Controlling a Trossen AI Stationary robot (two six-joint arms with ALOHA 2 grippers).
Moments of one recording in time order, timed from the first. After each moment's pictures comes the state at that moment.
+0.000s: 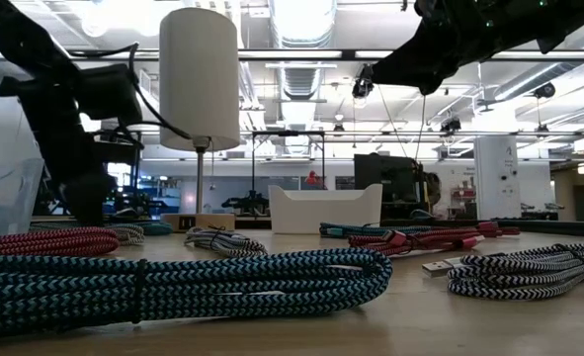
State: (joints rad) left arm 0.25 1.12 0.36 -0.52 -0.35 -0.42; right arm -0.02 1.05 0.55 0.22 0.16 0.03
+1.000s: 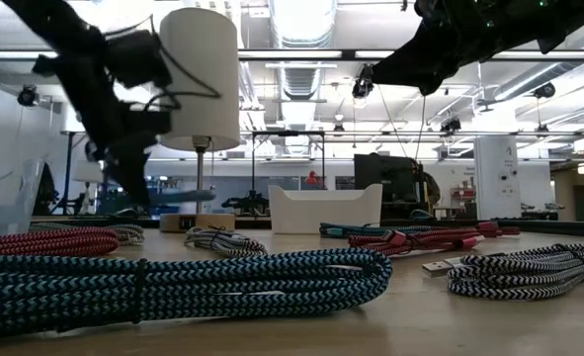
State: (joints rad) left arm 0.21 1.12 0.57 -0.50 -0.30 -0.39; right arm -0.02 1.05 0.55 0.21 0.16 0.03
